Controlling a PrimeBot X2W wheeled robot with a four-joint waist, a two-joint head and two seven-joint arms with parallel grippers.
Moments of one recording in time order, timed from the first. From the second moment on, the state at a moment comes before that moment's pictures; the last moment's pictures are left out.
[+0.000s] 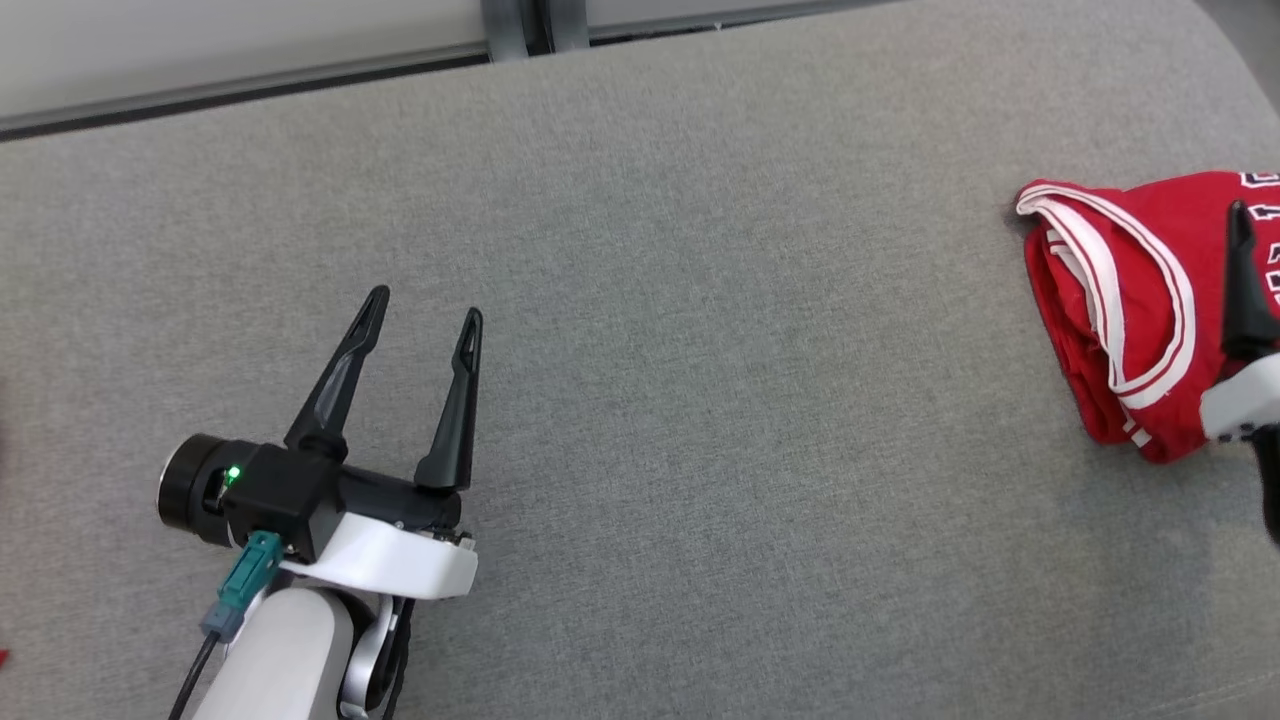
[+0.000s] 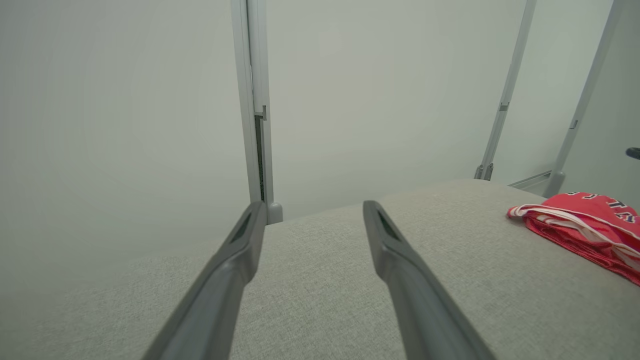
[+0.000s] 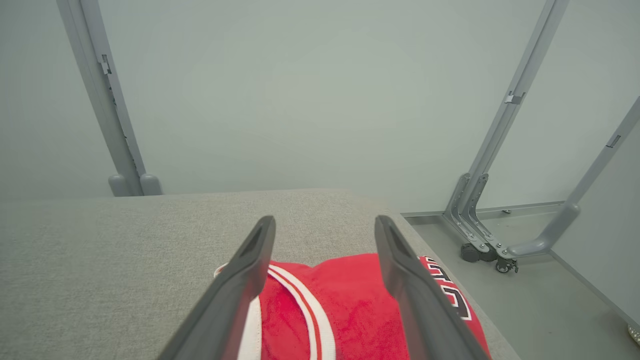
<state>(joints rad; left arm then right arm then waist) -0.26 0.18 -0.30 0.06 -0.23 0.03 -0.26 -0.60 -0.41 0.09 0.70 0.35 0.13 -0.26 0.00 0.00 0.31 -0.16</state>
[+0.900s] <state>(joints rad) 0.03 0.18 -0.13 0.11 -0.28 0.02 -0.26 0.11 -0.13 -0.01 -0.06 0.23 0.13 -0.05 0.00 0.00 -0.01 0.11</state>
